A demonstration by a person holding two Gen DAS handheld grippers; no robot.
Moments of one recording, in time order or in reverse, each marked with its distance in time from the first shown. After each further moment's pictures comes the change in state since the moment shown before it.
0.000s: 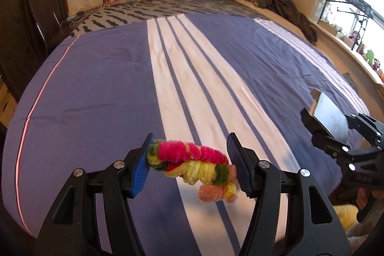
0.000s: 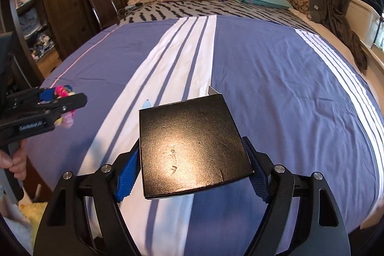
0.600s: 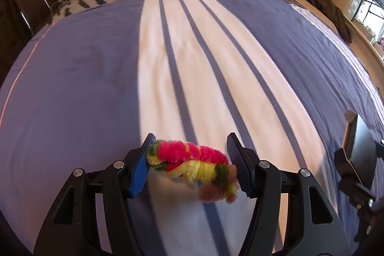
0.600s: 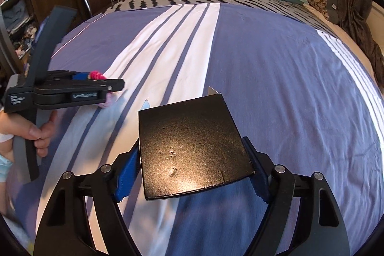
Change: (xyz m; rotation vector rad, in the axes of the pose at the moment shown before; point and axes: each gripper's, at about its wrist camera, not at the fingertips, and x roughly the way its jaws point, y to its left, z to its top) left arm 0.226 0.049 0.121 -0.048 0.160 0.045; right arm 0.151 -0.030 0.096 -0.066 0.088 -0.013
